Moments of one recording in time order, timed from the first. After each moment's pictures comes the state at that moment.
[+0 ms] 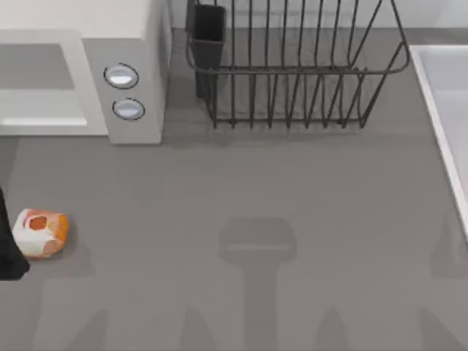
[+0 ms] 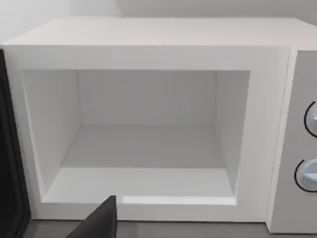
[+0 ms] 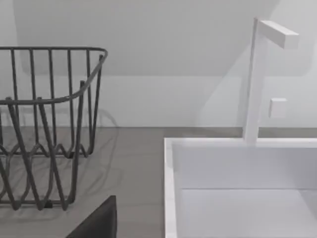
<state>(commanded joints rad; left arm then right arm) 0.00 0.00 0.00 0.00 0.00 0.00 0.00 0.00 0.00 0.00 0.00 0.00</state>
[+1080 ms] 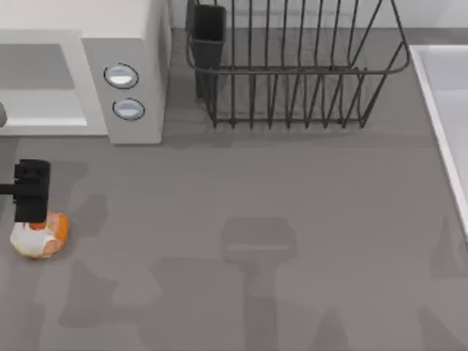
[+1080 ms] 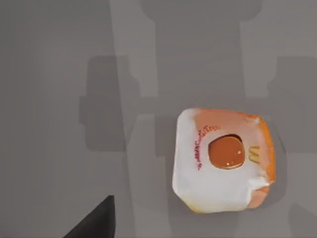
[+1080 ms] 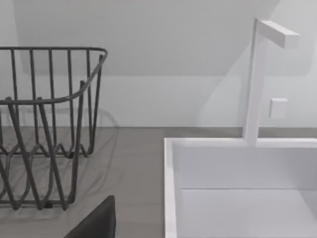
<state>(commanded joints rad) -0.04 1.15 0.79 -0.65 0.00 0.04 0.00 0.00 0.00 0.00 0.00 0.00</state>
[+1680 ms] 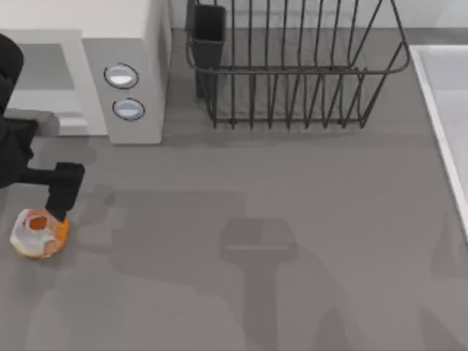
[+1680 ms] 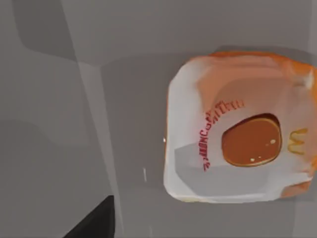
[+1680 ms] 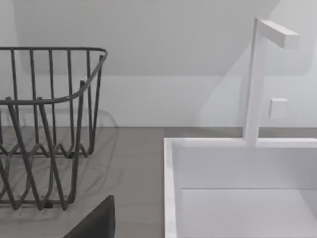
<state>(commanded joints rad) -0.06 1.79 1.20 -0.98 0.00 0.06 0.00 0.00 0.00 0.00 0.00 0.00</state>
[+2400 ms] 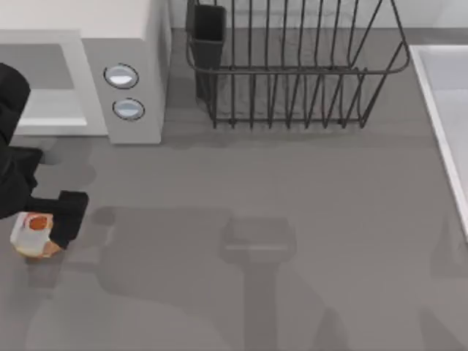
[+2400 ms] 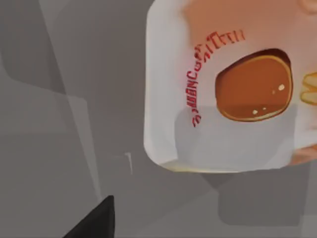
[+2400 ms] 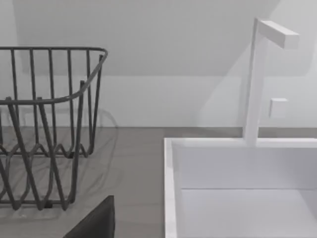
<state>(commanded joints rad) -0.08 1.73 1.05 -0.90 0.00 0.05 0.00 0.00 0.00 0.00 0.00 0.00</state>
